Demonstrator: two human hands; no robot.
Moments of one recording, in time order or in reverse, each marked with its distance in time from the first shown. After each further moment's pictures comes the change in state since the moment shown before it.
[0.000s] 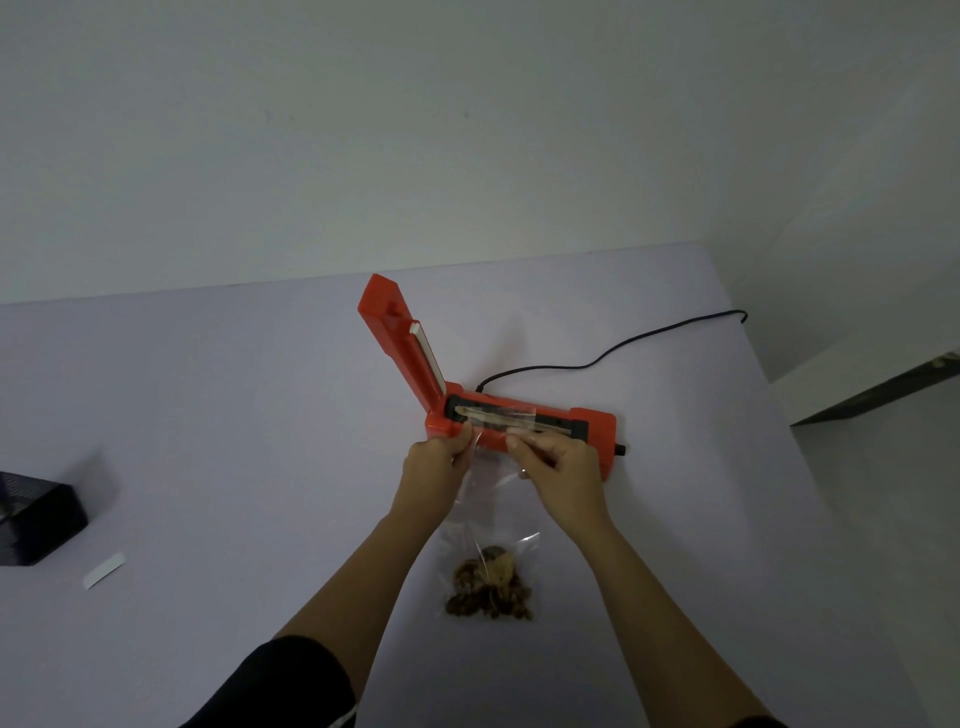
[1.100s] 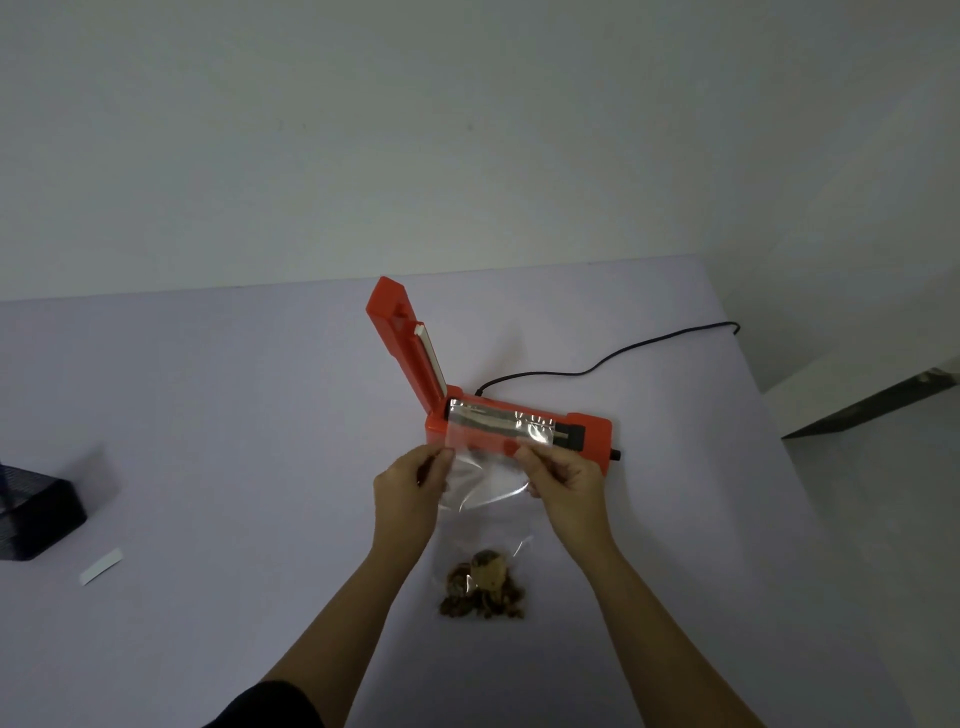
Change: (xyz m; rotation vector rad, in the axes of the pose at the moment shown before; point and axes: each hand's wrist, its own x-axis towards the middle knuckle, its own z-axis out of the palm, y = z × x) left_hand -0.036 0.010 -0.020 -0.379 0.240 -0.223; right_hand -0.018 -0.004 -0.003 0.316 0.018 0.129
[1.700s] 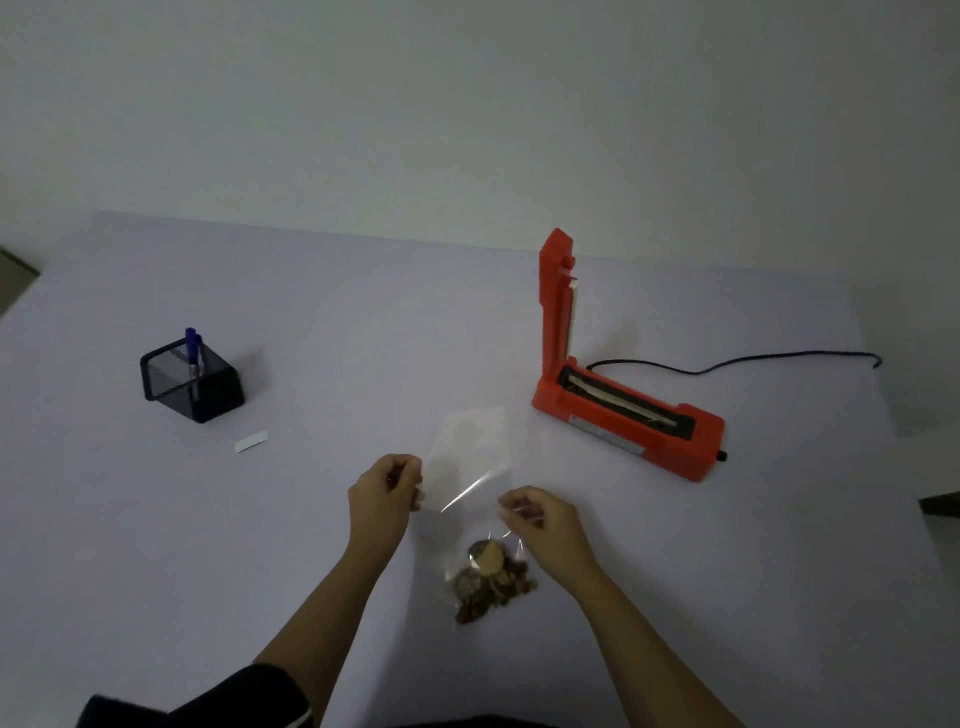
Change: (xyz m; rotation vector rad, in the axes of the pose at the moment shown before) left_hand -0.071 -0.084 -0.103 -0.181 0.257 -0.340; right_hand -0.071 0.047 0.080 -0.354 -0.491 0.162
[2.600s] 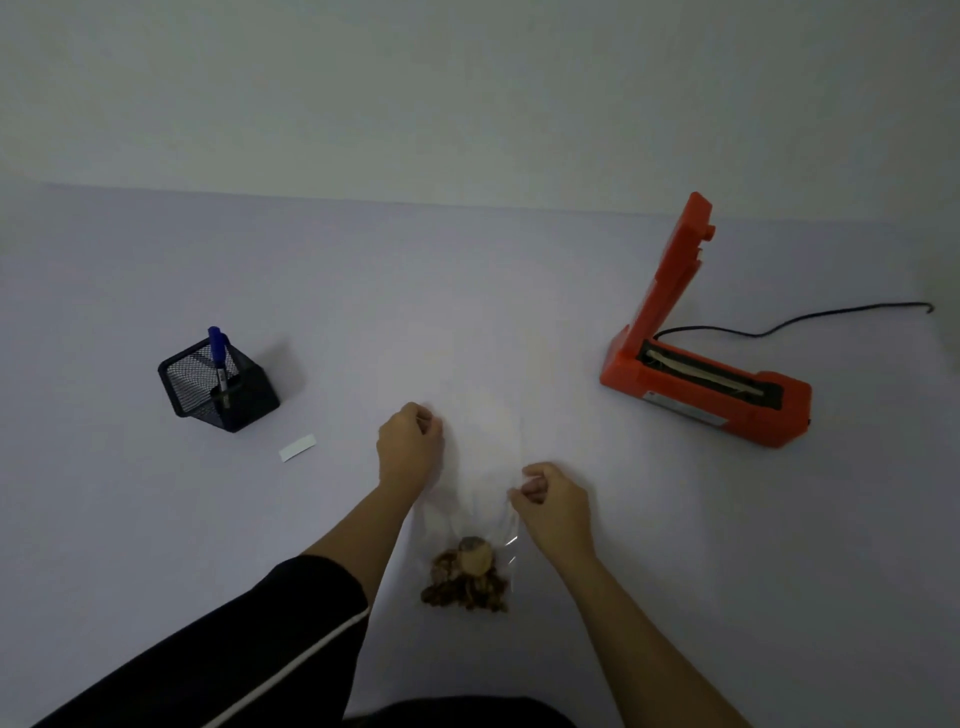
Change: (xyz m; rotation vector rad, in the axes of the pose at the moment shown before) left_hand 0.119 -0.032 -0.041 0.438 -0.095 0.051; right_hand 0.044 -0.020 0.120 -0.131 0.356 0.255
